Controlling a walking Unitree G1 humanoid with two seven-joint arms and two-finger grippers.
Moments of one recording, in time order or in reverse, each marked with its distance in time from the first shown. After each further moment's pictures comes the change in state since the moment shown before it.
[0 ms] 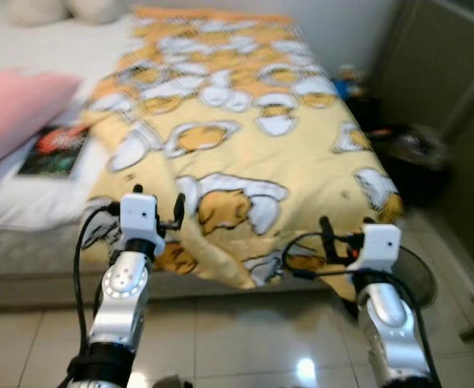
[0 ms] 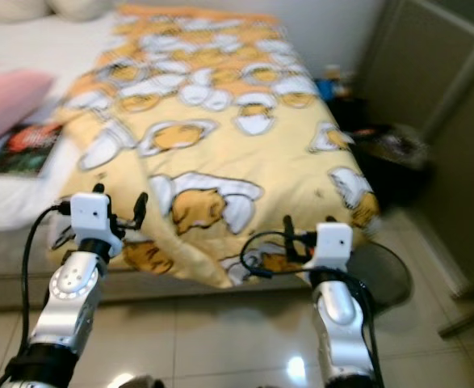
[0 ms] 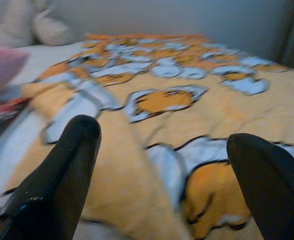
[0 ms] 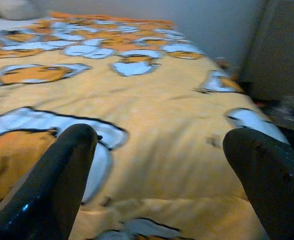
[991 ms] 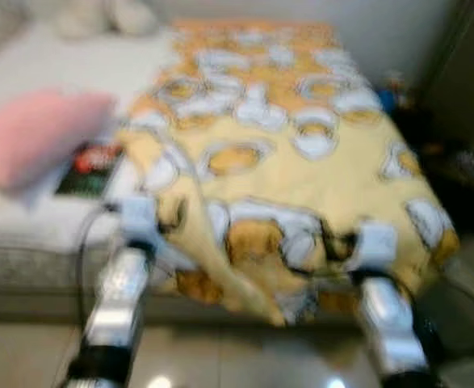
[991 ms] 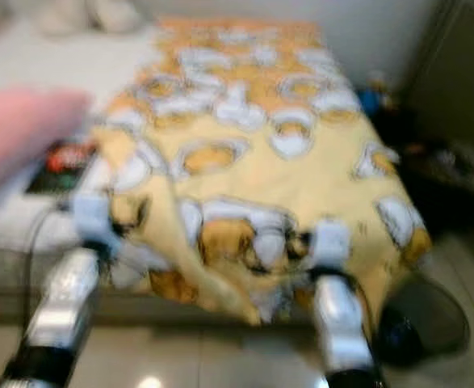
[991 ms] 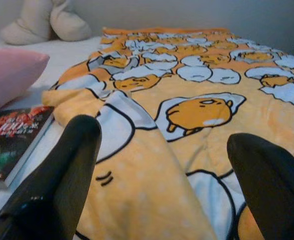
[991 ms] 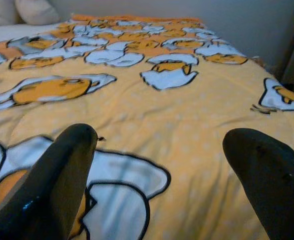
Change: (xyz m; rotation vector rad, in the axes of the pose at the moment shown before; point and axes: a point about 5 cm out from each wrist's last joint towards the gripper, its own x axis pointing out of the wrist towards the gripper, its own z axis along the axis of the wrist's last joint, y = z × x) left arm 0.000 -0.005 -0.002 -0.052 0.056 -0.042; right arm 0.003 -0.003 -0.010 -0.003 0.038 -0.010
